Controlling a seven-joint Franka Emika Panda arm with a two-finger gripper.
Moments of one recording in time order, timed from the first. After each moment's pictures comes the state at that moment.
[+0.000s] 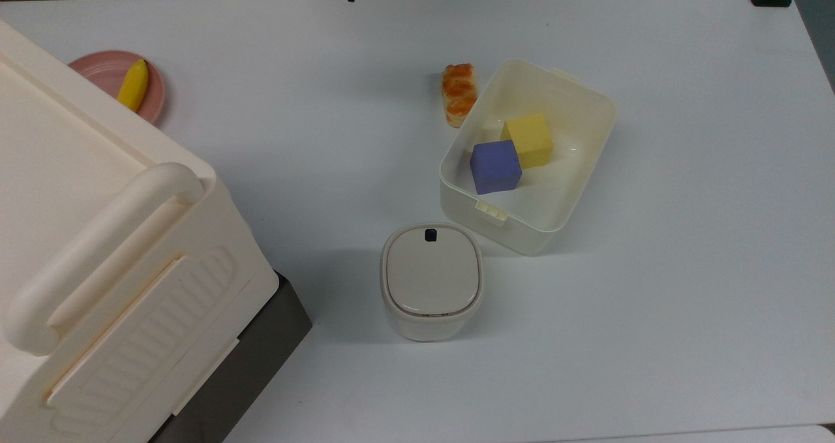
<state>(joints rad) -0.06 -0.02 0.02 -1.58 0.00 1.66 0.18</state>
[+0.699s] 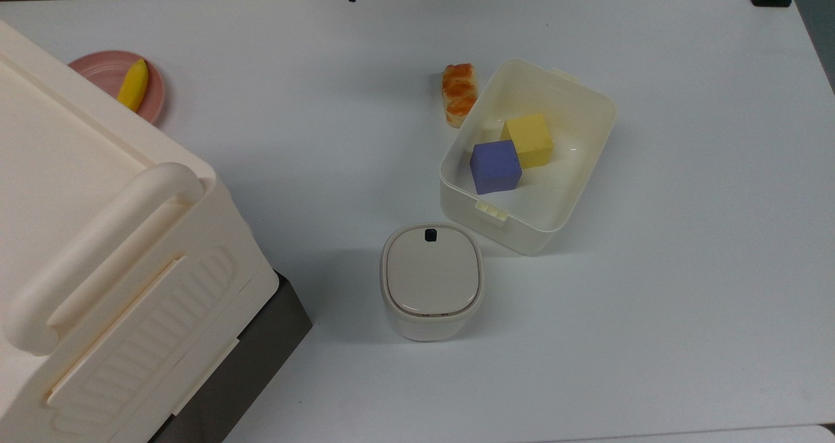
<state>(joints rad) -0.06 -0.02 0.03 -1.58 0.00 1.66 0.17</state>
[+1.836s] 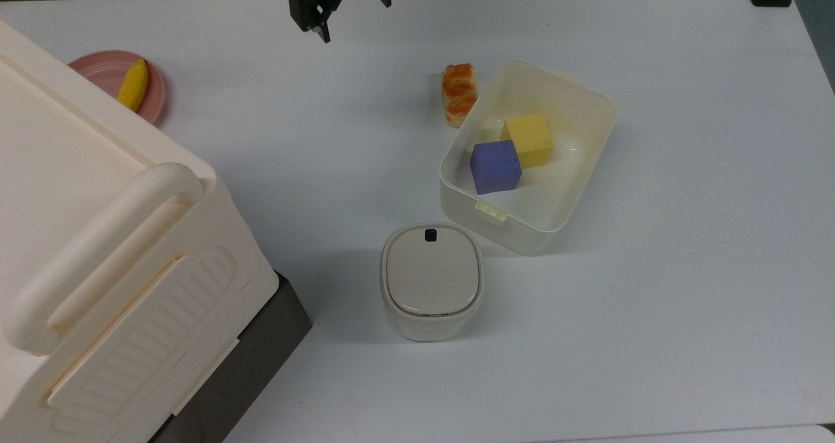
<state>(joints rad) 0.01 -0.02 0.03 -1.77 -0.01 1.66 -0.62</state>
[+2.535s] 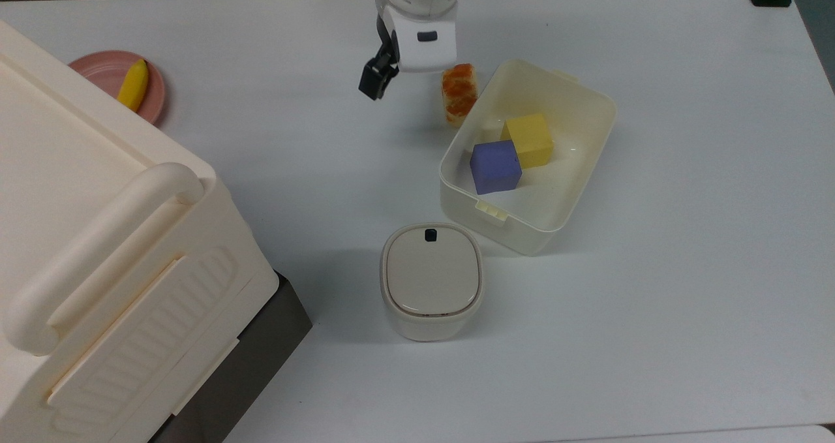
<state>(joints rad) 0.14 0.14 0.04 -1.79 -0.13 1.72 -0.77</state>
